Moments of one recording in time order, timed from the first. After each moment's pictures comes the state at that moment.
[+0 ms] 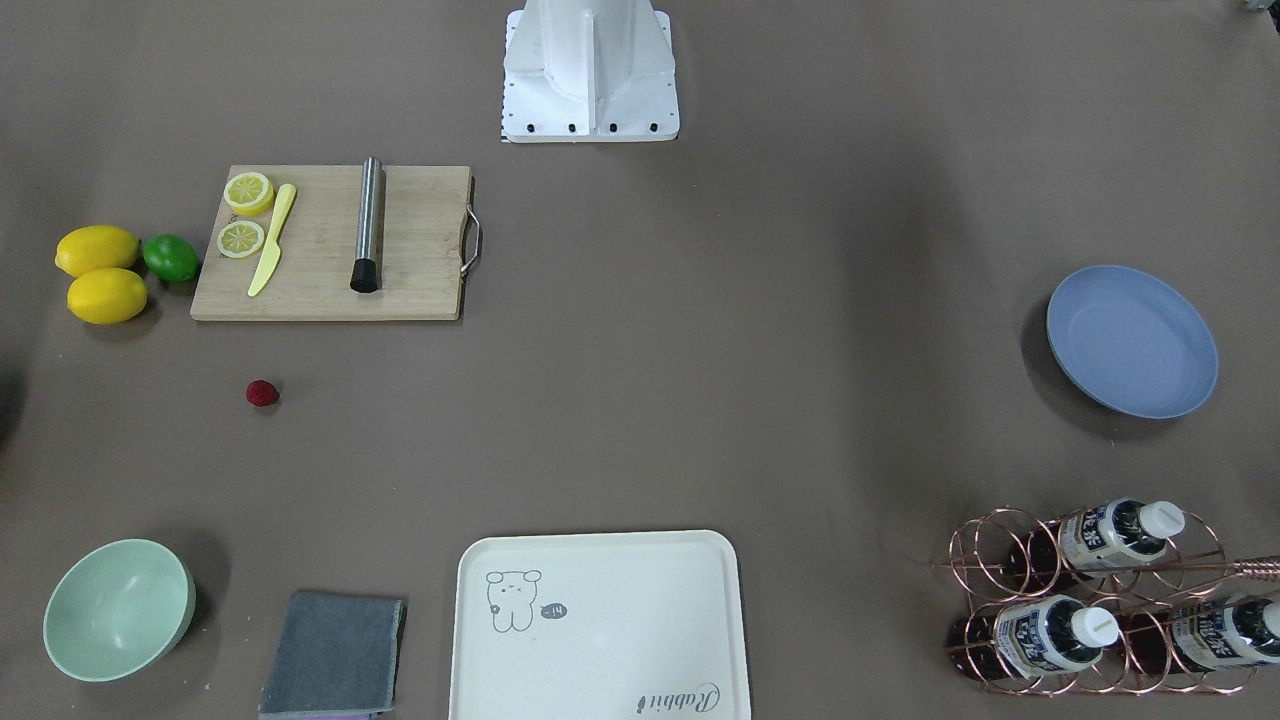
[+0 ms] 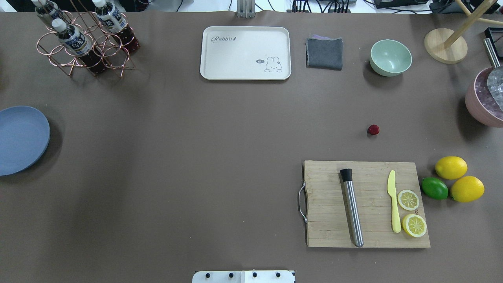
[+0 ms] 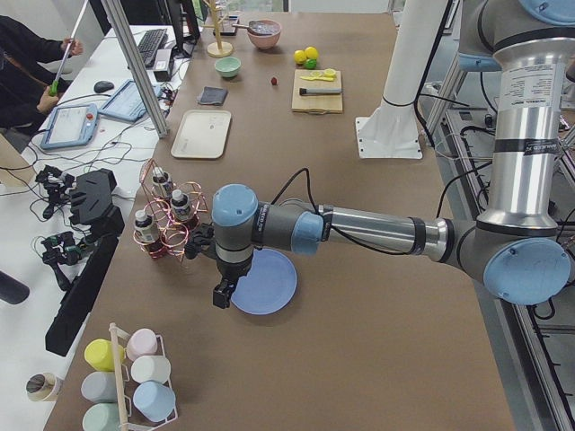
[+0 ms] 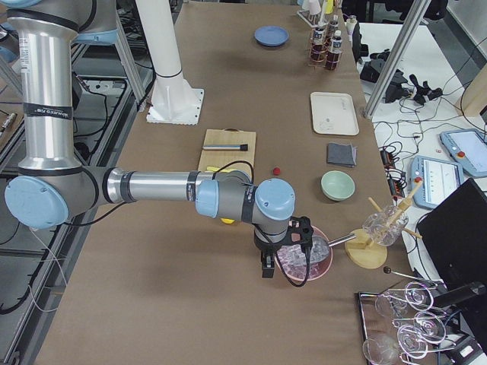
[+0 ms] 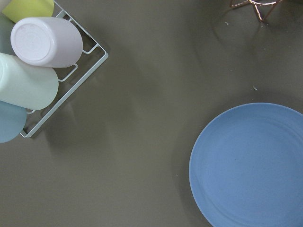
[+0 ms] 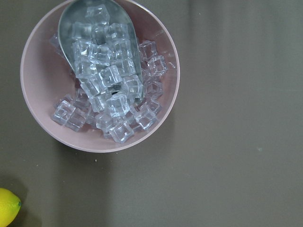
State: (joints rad) left arm -1.57 -1.57 -1.70 -1.64 -2.26 0.21; right arm 1.67 -1.61 1.67 -1.70 2.31 -0.15
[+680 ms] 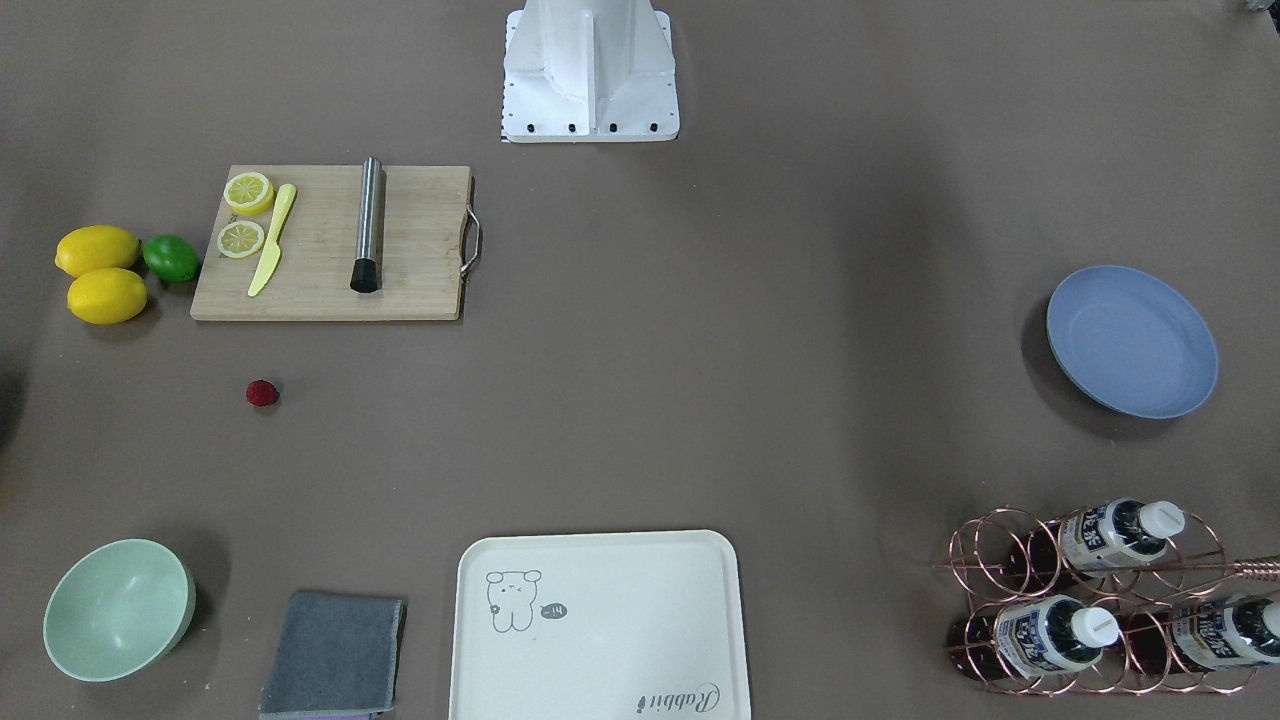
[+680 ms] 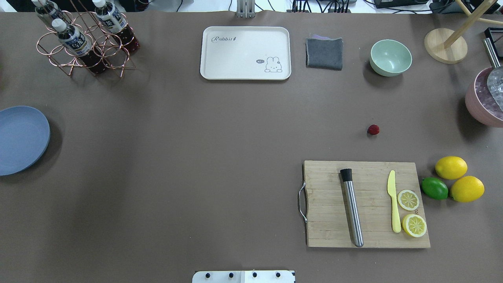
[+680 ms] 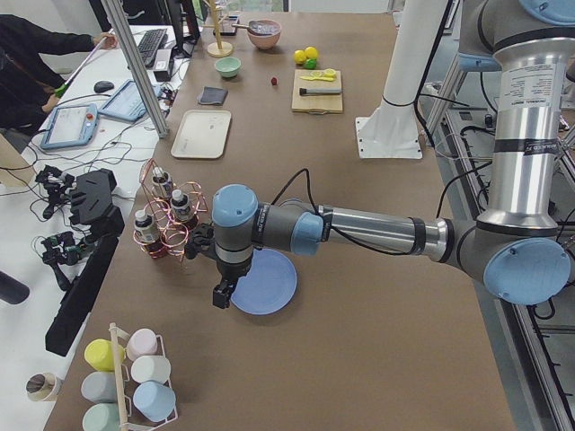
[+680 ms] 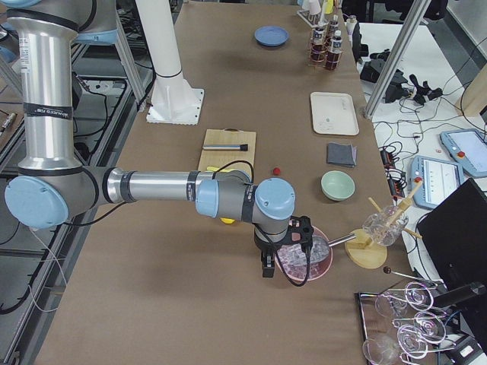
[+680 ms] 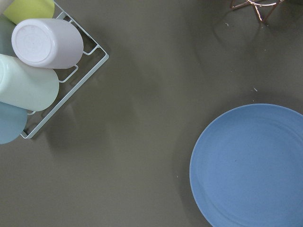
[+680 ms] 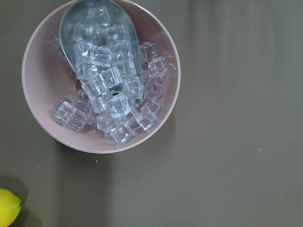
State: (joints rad) left arm -1.57 -1.57 -1.69 -1.65 -2.26 0.20; right arm 1.67 -1.61 1.67 -1.70 2.31 -0.14
